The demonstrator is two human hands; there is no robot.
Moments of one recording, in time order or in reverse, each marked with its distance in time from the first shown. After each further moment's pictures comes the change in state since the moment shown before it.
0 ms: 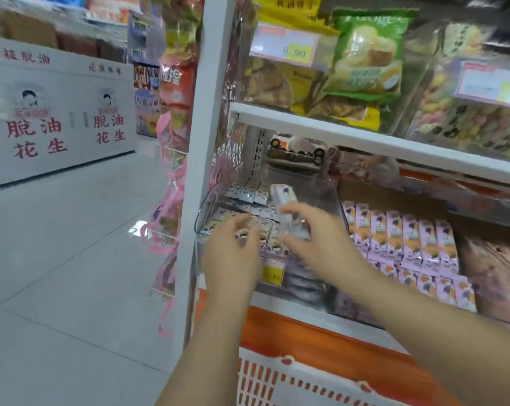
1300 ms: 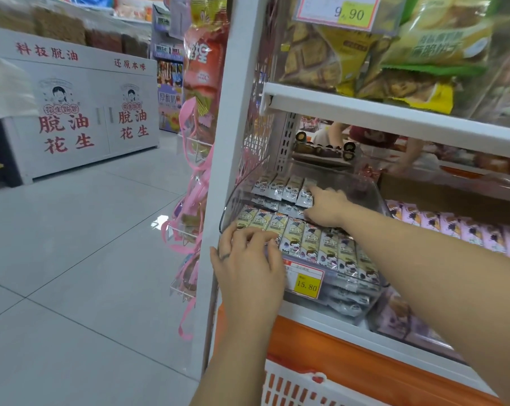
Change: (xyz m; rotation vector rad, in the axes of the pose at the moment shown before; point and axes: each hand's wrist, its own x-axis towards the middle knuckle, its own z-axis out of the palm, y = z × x) left_hand 0.010 -0.046 0.012 0.367 0.110 0.176; right_hand 0.133 0.058 0.050 -0.433 -0.323 0.338
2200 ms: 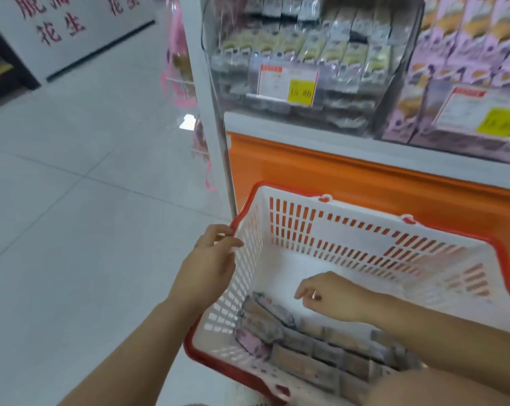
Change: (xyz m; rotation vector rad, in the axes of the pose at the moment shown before) left_hand -0.191 -0.130 -0.068 0.301 -0.642 0.085; right_hand -0.282 0.069 0.255 0.322 -0.776 -0.387
